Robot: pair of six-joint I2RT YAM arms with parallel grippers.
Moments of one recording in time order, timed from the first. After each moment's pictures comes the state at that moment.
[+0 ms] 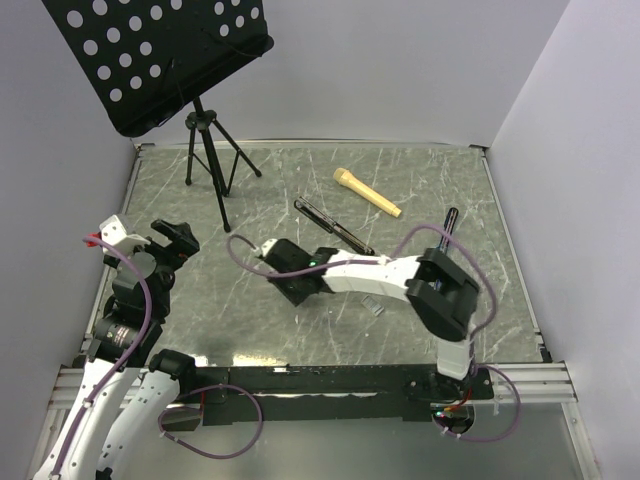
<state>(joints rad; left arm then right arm) -0.30 0.47 0.71 -0.41 -0.56 -0.61 1.06 1.93 1.35 -0.48 0.11 0.17</state>
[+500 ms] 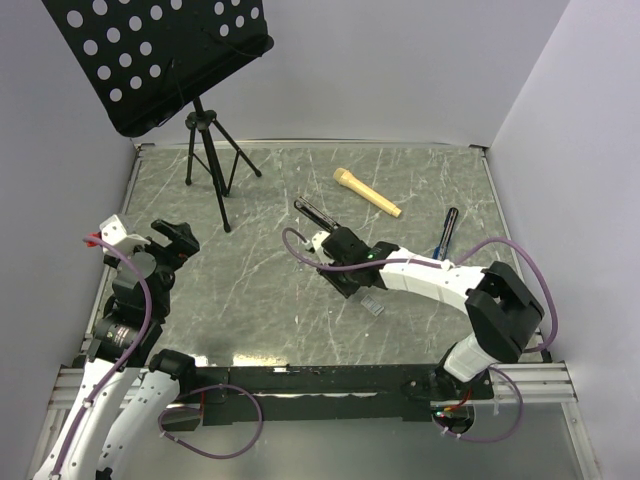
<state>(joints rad) -0.30 0.47 0.71 -0.41 -0.56 -0.61 0.84 1.54 0.97 -0.49 0.07 -0.06</state>
